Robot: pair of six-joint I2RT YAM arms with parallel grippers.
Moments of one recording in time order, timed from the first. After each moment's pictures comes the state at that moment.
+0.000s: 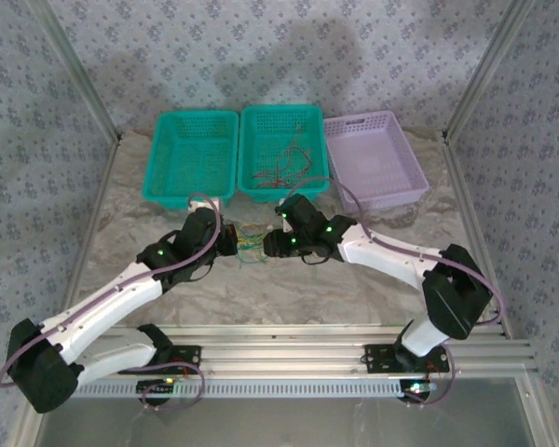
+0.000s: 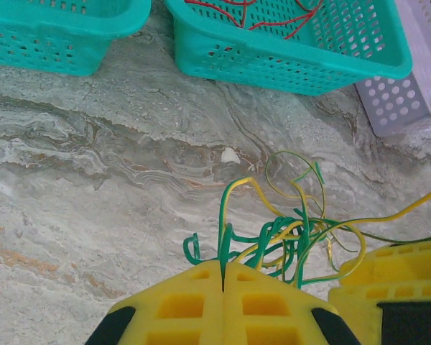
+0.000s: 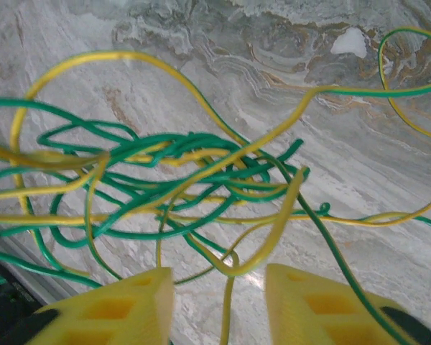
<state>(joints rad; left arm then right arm) -0.74 1.03 0.79 -0.46 -0.20 -0.72 0.84 1.56 1.09 -0.40 -0.16 0.66</state>
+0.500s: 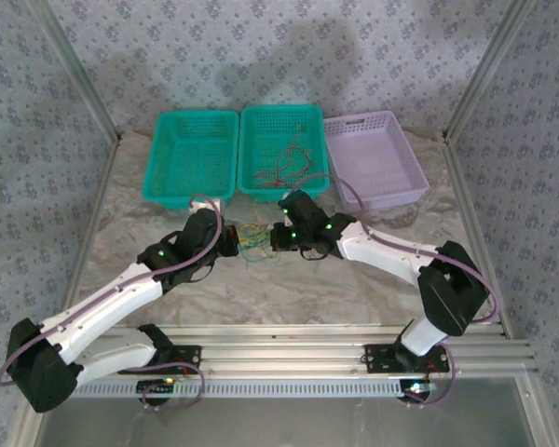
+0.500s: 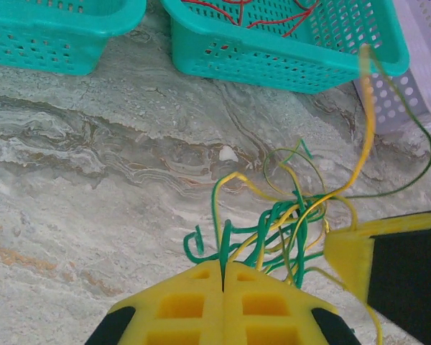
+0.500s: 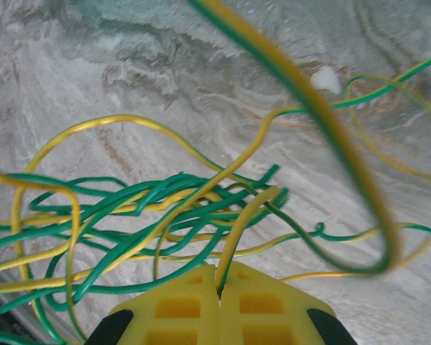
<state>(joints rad) -0.75 1.03 0.79 -0.46 -0.21 -0.72 0.80 1.57 1.09 -0.36 -0.12 0.68</state>
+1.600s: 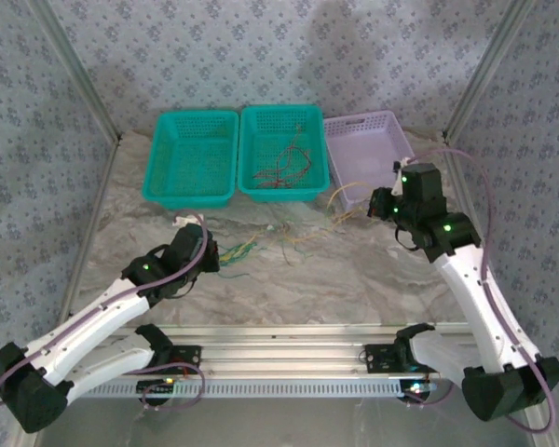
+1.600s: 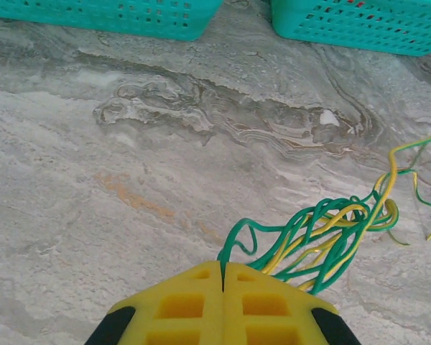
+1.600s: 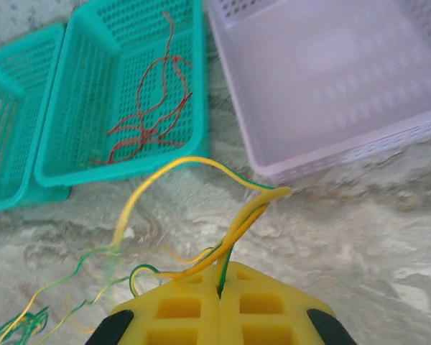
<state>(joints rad) -0.72 0.88 0.71 -0.67 -0.33 -0.67 0.27 1.02 1.15 -0.78 -0.01 0.44</state>
